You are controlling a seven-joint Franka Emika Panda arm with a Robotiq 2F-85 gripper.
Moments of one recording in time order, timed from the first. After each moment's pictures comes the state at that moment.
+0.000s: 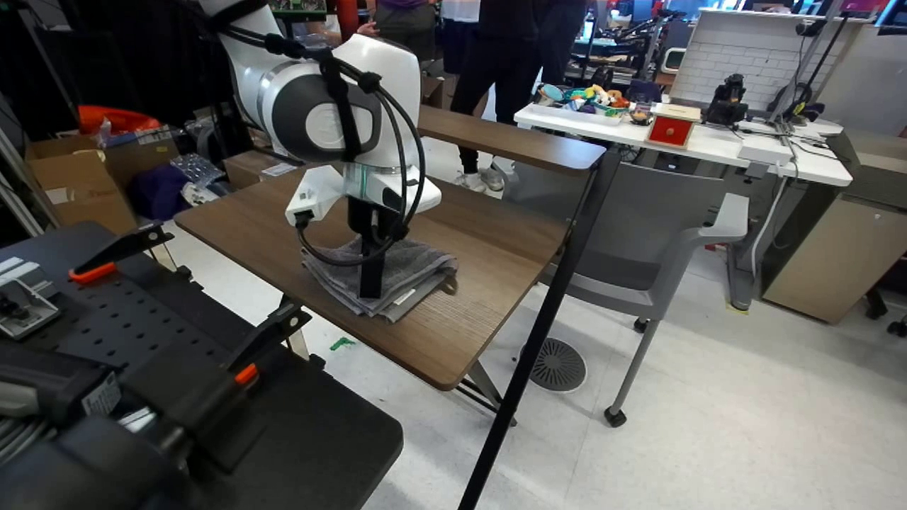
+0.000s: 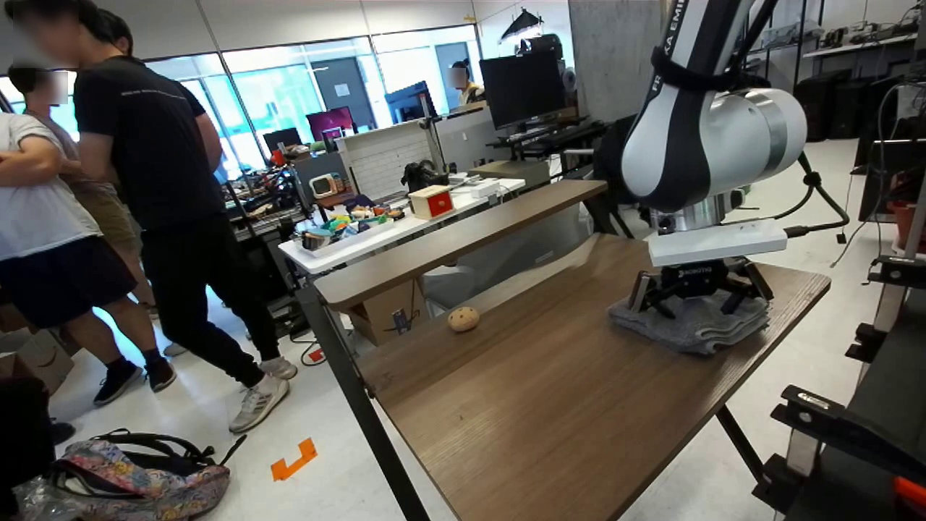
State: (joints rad) arm 0.04 0.84 -0.13 -2.01 0.29 2.69 0.52
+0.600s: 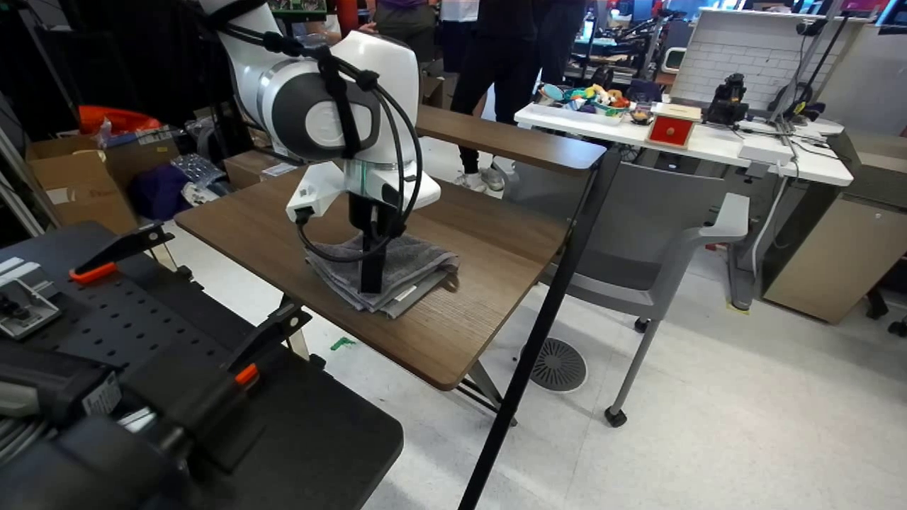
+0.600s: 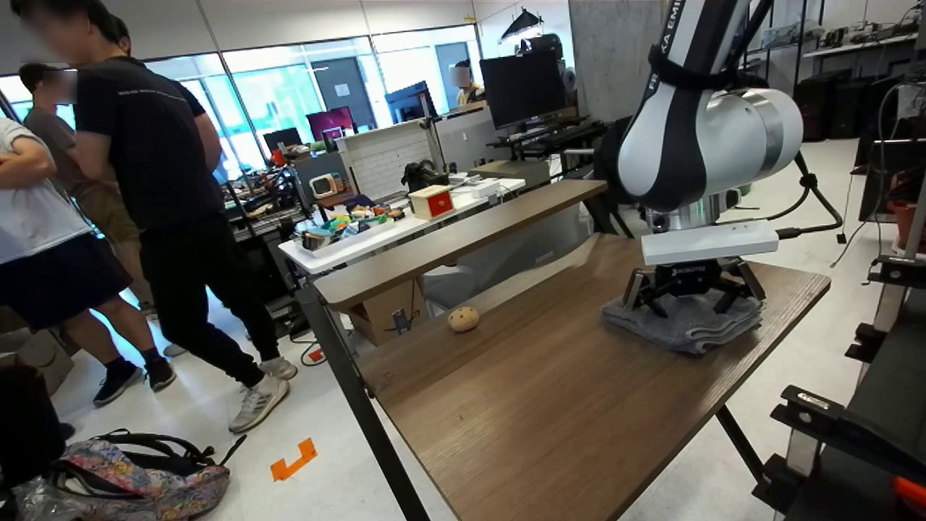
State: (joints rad) arm 0.05 0.84 -0.13 -2.00 0.29 2.70 0.55
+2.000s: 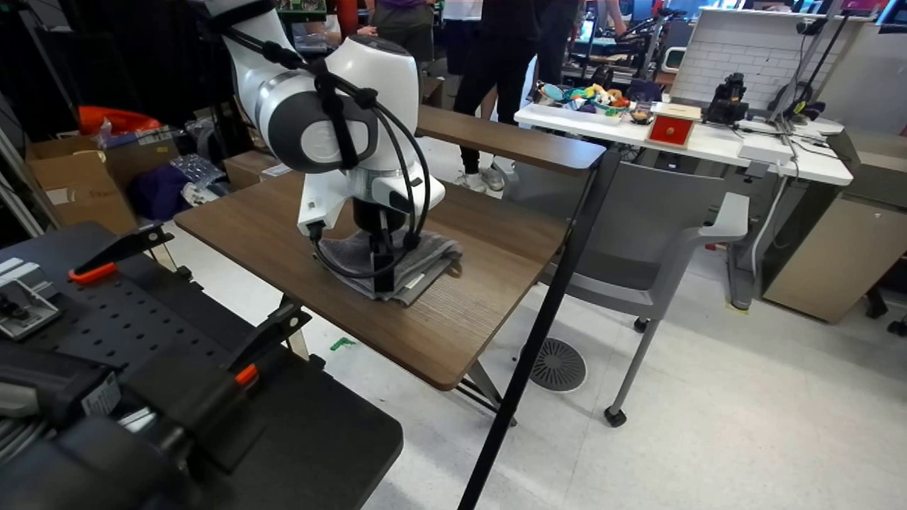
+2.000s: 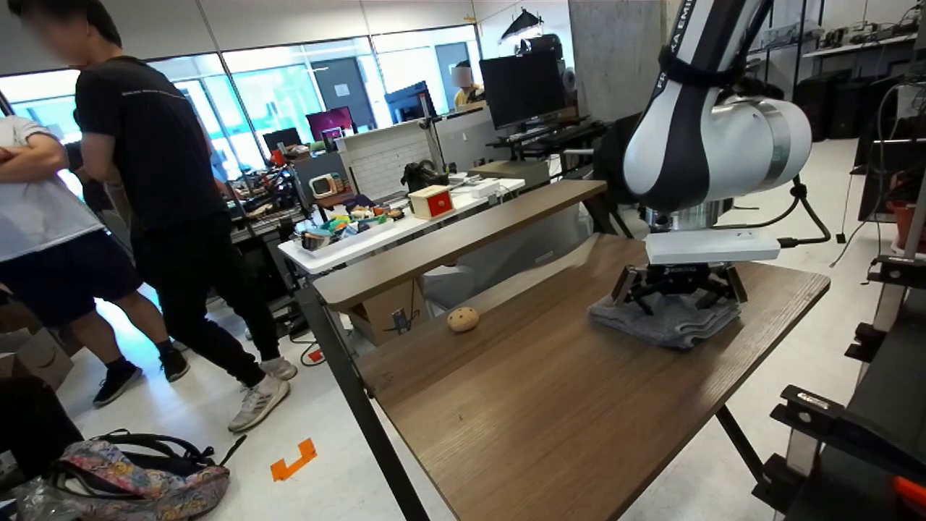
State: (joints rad) arm -0.09 0.86 0.01 -2.01 0.29 2.85 0.39
